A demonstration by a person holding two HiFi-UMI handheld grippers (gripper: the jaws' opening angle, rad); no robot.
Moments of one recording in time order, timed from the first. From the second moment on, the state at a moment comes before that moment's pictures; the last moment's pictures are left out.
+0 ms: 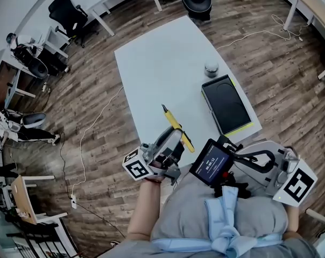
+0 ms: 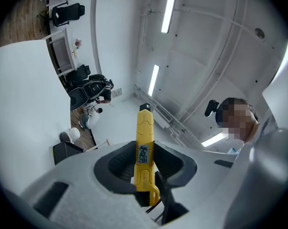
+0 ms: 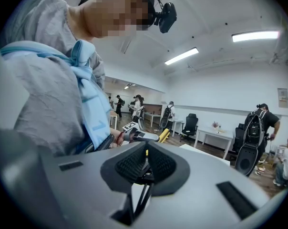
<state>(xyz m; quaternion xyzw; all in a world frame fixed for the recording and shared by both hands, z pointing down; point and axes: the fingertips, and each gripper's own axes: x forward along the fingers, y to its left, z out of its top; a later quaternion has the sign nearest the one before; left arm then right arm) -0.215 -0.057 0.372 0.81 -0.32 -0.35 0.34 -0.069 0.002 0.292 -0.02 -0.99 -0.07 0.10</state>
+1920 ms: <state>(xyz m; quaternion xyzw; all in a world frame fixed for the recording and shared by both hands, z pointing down) -0.211 -0.053 0.350 0.83 -0.29 -0.36 0.32 -0.073 0.003 0.290 0.00 -0.99 -0.09 0.11</state>
